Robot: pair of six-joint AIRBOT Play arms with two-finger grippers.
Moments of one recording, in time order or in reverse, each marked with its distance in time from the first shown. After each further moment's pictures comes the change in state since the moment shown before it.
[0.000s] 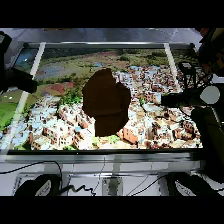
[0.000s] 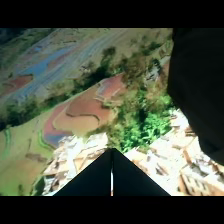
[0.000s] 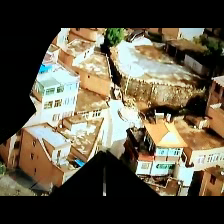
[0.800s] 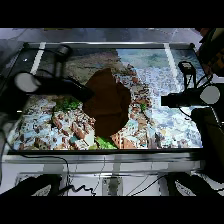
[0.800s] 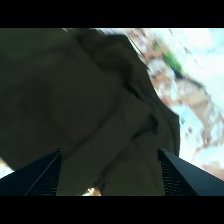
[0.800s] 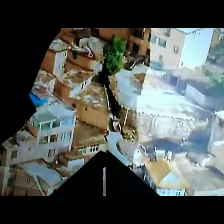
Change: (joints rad) left arm -0.364 -0.269 -0.002 -0.311 -0.021 0.019; right arm 0.000 0.000 0.000 0.000 0.000 0.000
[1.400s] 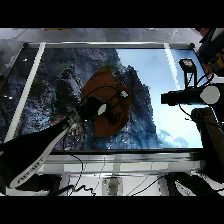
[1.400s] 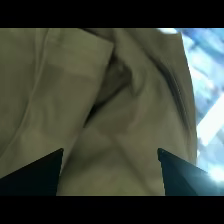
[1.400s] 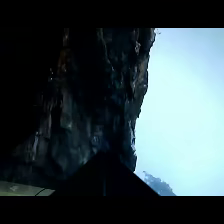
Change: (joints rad) left arm -0.417 -0.393 0.024 0.471 0.144 -0.264; right arm 0.000 0.000 0.000 -0.002 -0.064 -0.017
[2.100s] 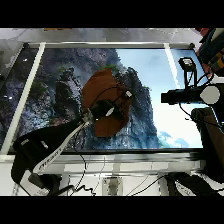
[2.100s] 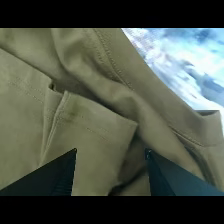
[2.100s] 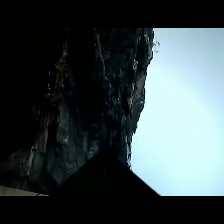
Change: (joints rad) left arm -0.011 -0.172 0.060 0.080 0.222 -0.070; right arm 0.000 0.000 0.000 -0.005 -0.020 -0.023
